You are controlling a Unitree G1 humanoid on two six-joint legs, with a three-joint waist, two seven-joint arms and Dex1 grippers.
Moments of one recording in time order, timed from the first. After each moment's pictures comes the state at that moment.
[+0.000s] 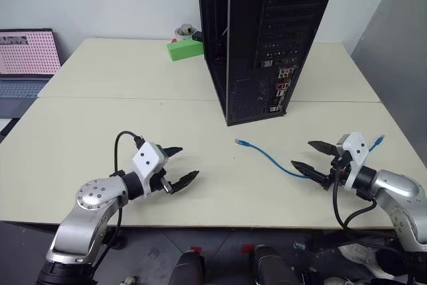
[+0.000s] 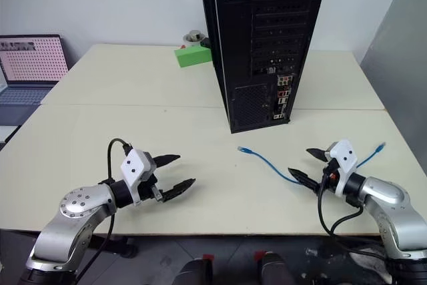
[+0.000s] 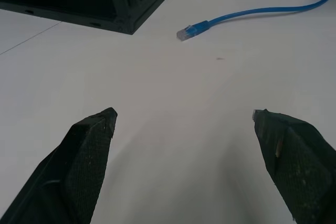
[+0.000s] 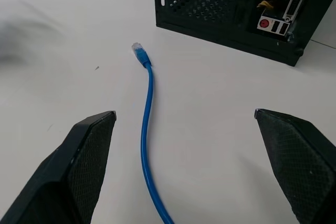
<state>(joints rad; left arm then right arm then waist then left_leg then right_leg) -0.03 0.63 0.07 -0.33 -0.31 0.35 -0.81 -0.07 -0.67 -0.14 -0.24 0.45 0.40 0.81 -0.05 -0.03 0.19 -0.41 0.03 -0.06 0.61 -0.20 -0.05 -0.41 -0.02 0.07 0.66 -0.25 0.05</state>
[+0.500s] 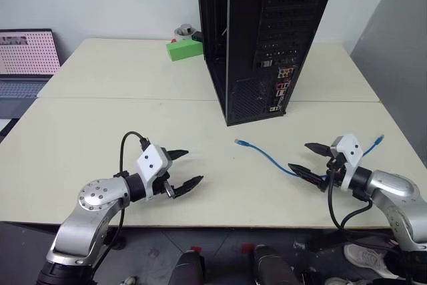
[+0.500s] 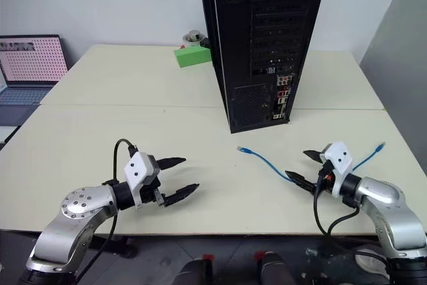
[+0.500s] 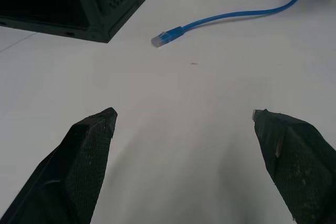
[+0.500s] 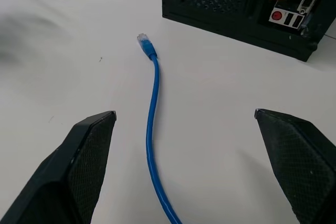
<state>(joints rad) -0.03 0.65 0.03 -0.35 -0.30 0.34 -0.84 -0.12 -0.65 -0.08 -0.23 0.40 0.40 0.80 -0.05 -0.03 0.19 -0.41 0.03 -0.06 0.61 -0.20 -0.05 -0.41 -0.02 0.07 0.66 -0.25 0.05</state>
